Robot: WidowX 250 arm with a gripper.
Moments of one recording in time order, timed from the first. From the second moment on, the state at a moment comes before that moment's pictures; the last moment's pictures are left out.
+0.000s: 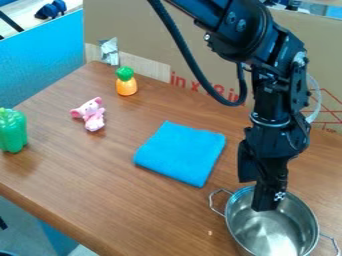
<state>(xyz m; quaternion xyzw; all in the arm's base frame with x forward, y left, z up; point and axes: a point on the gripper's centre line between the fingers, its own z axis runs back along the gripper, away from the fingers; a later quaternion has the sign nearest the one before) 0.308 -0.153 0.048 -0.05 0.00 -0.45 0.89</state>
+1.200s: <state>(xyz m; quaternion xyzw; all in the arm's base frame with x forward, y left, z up) 0.289 -0.134 0.098 -0.03 -0.04 -0.37 0.93</state>
